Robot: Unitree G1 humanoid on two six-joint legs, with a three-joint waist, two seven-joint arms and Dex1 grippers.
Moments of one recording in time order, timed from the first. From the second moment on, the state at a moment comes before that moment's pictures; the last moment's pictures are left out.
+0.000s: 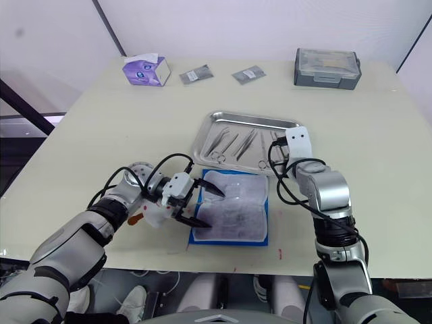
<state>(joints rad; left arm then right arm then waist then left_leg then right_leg) -0.77 0.65 -0.79 0.87 -0.60 -0.59 -1.57 -0.58 -0.12 0.00 -0.18 0.10 1.25 0.02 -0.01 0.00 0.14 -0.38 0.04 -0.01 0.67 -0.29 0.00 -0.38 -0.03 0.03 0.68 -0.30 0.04</state>
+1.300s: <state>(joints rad) -0.70 0.74 -0.53 0.60 -0.79 -0.12 -1.57 -0.16 -0.39 -0.16 -0.53 0.43 0.67 0.56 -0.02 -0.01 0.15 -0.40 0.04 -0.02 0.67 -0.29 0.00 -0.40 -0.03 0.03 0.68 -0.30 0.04</state>
